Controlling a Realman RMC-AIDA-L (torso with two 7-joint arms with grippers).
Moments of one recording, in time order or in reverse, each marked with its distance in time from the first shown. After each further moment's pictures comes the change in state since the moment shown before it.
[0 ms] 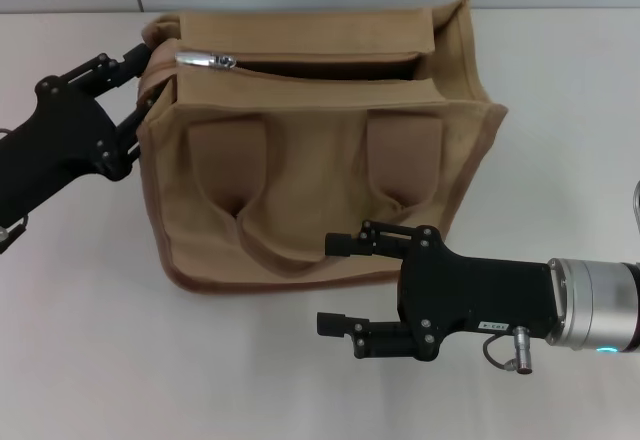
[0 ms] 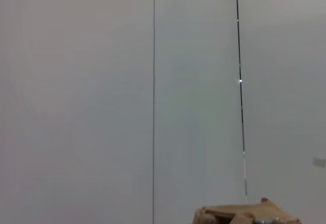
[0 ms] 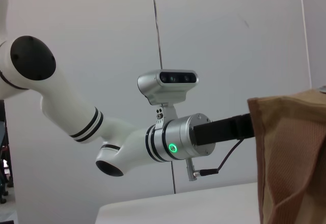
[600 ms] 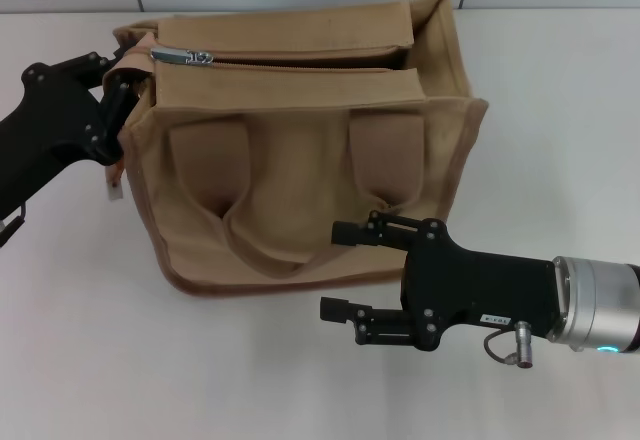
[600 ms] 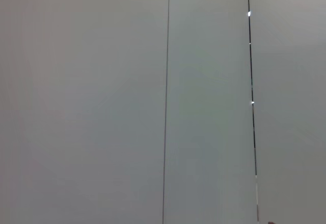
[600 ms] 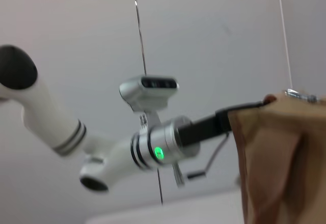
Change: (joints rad) left arm -0.003 -0.001 -0.001 -0.036 -0.066 0.015 0.011; right arm -0.013 0.000 0.000 0.017 0.046 0.001 0.000
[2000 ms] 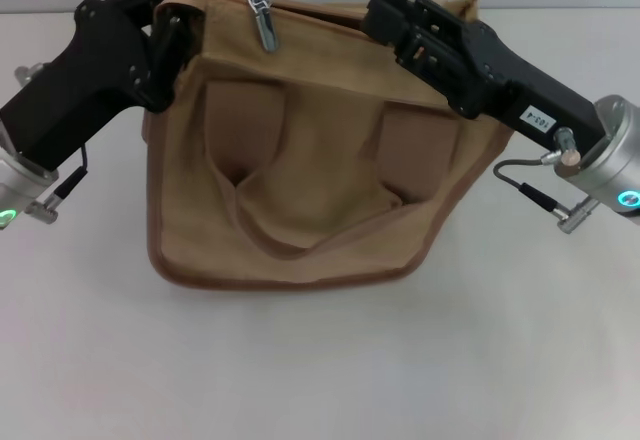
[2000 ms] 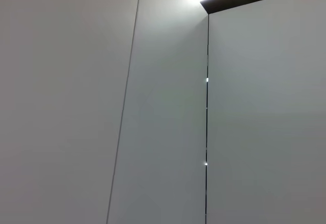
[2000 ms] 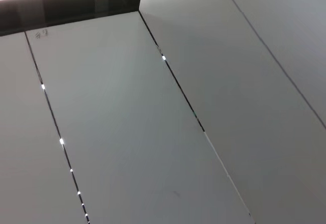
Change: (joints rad) left arm -0.134 -0.003 0.011 -0.122 -0.062 0.103 -0.028; right arm 0.111 0.000 -0.003 0.021 0.464 -0.107 0.409
